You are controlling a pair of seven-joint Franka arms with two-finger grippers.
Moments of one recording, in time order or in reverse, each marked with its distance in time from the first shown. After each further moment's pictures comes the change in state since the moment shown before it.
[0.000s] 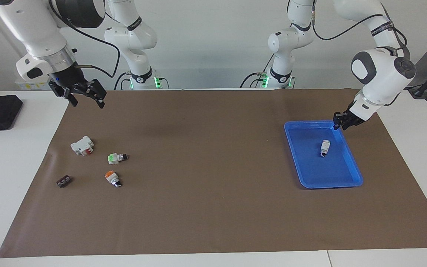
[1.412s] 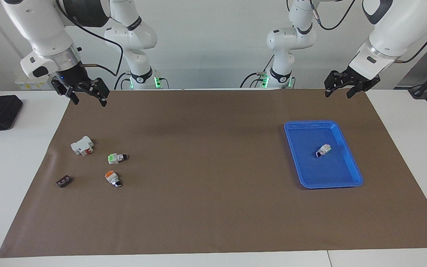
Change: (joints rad) left arm -0.235 0.110 -0.012 0.721 0.004 -0.685 -0.240; right arm 0.011 -0.001 0.015 0.008 -0.029 -0.026 0.000
